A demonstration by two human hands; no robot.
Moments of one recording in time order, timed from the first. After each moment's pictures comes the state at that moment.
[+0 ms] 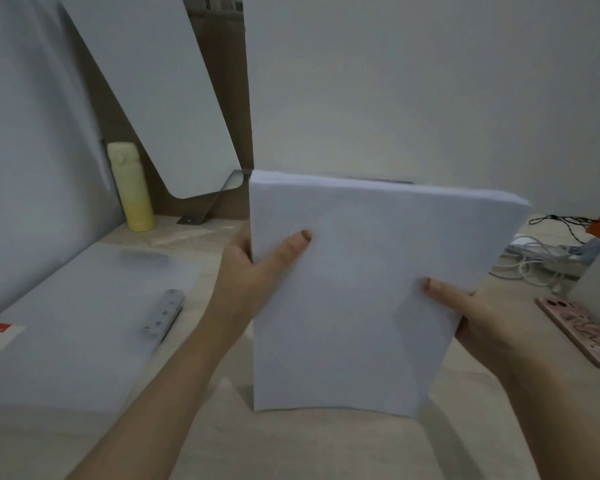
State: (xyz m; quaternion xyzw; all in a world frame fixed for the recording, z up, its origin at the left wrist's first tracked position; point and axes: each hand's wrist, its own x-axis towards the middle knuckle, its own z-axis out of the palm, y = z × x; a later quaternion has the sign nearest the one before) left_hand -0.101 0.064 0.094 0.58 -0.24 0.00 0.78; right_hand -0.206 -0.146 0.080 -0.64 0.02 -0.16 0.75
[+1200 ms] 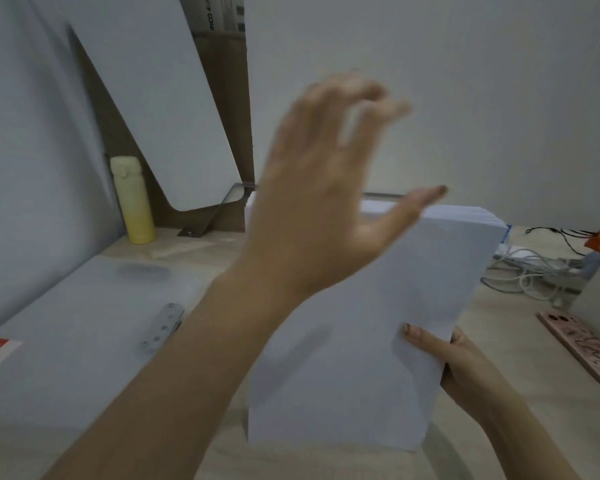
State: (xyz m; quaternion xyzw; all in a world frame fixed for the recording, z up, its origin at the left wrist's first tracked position) left_hand -0.126 0.036 0.185 0.67 -0.46 0.51 0.30; right_hand -0.211 -0.140 0.051 -0.63 0.05 -0.08 0.77
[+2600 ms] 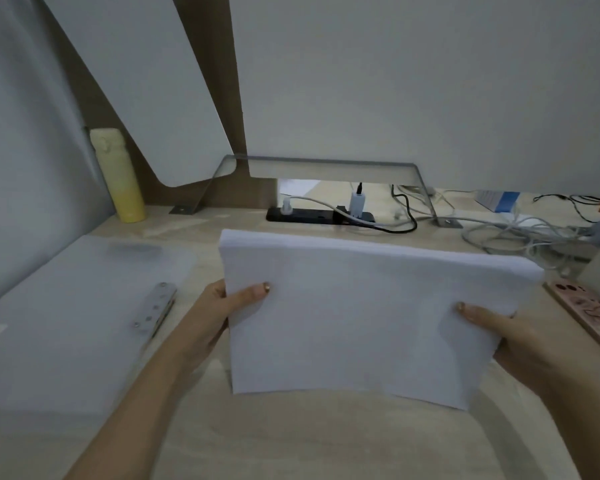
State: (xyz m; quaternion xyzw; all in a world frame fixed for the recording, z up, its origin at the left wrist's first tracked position) left_hand -0.069 0.095 0.035 0.63 -0.17 -0.22 0.72; right_hand -0.224 -0.194 0.043 -0.65 0.15 -0.14 0.73
